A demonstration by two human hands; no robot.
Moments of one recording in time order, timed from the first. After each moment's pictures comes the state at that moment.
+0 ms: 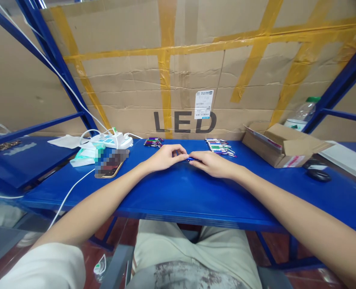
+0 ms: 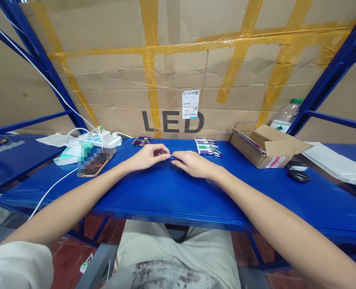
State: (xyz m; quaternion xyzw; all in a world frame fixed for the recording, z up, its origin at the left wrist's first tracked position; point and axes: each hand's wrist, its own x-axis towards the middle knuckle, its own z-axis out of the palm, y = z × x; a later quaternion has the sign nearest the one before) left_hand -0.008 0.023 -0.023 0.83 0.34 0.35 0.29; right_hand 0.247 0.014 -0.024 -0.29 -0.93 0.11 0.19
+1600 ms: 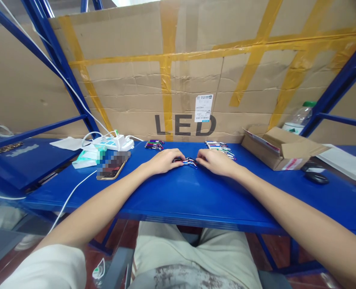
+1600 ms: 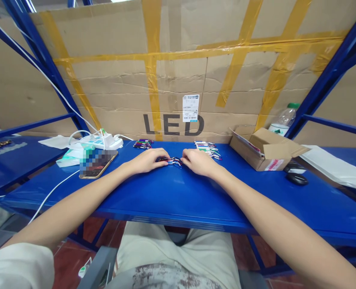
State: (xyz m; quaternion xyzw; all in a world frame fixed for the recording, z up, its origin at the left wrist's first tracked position) left_hand -0.020 0.035 -0.028 0.93 0.31 0.20 0.08; right_hand 0.252 0.022 -0.020 -0.49 -0.87 0.01 0.12
